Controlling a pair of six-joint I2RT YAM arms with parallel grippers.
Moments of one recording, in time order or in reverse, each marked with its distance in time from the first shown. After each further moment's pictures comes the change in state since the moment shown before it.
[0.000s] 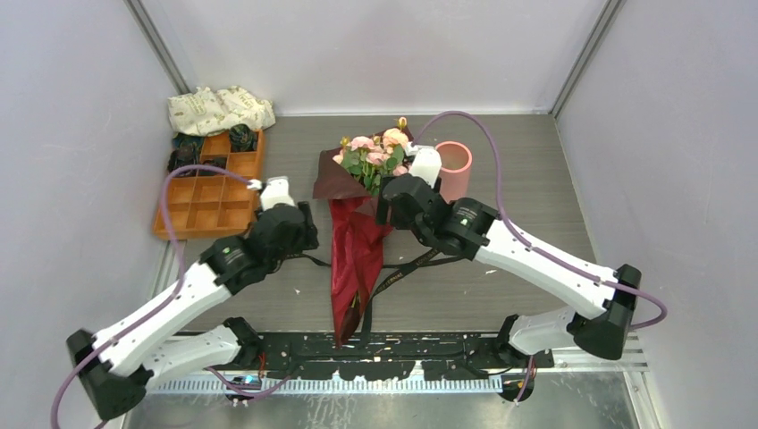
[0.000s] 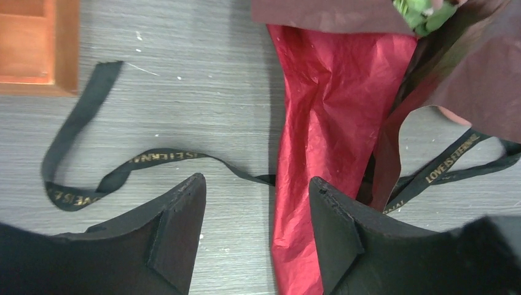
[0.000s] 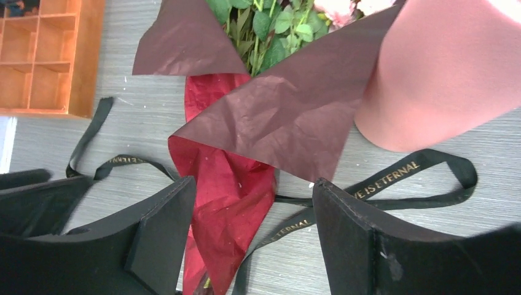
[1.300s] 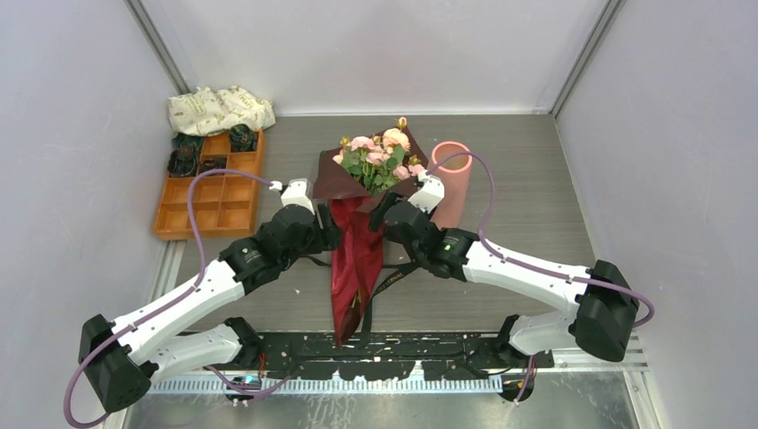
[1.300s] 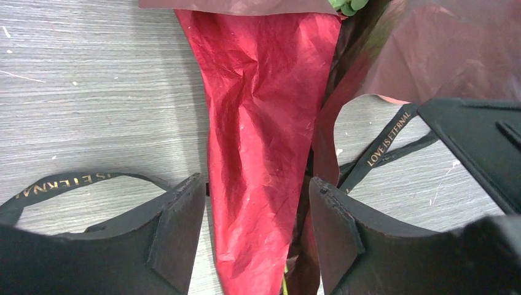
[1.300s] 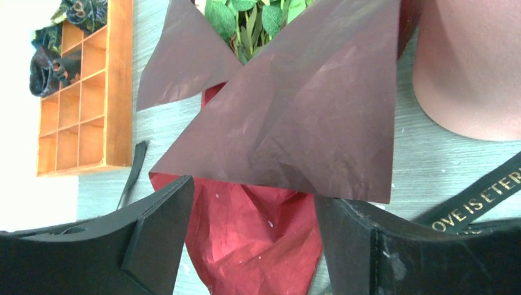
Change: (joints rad) left arm 0.000 0.119 -0.110 0.309 0.202 0.000; right arm -0.014 -0.010 -0.411 0.528 0.018 0.244
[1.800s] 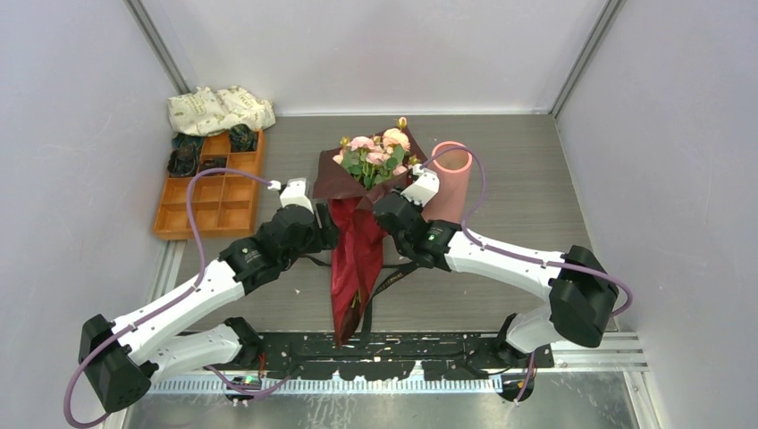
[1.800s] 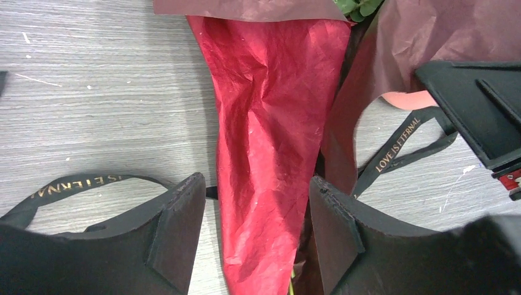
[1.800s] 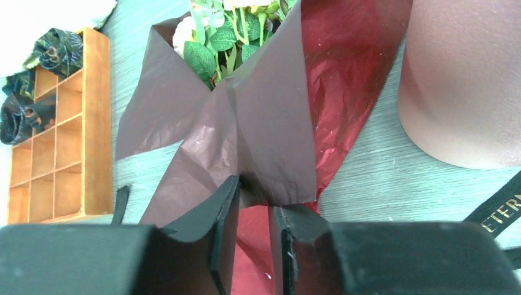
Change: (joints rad) left arm 0.000 0.000 0.000 -0.002 -0.030 0.009; right arm -0.024 0.140 0.072 0.040 0.105 0.005
